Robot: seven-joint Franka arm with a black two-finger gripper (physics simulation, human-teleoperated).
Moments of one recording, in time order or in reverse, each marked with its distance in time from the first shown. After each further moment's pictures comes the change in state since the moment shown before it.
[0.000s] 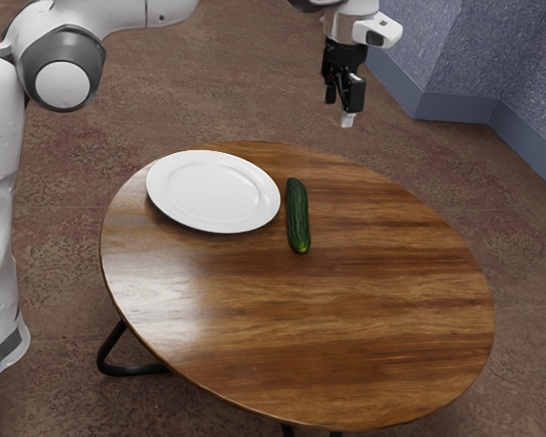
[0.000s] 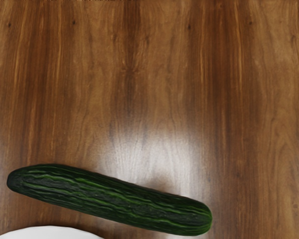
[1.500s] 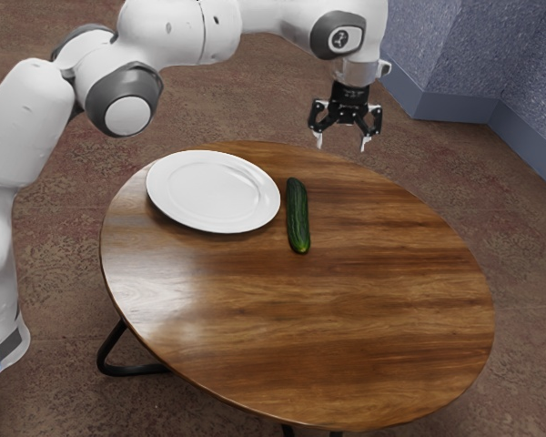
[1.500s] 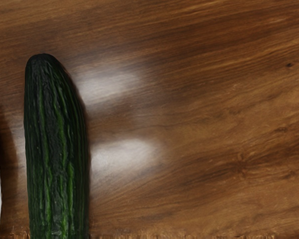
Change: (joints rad) arm 0.032 0.291 0.107 0.124 -0.152 0.053 -1.182
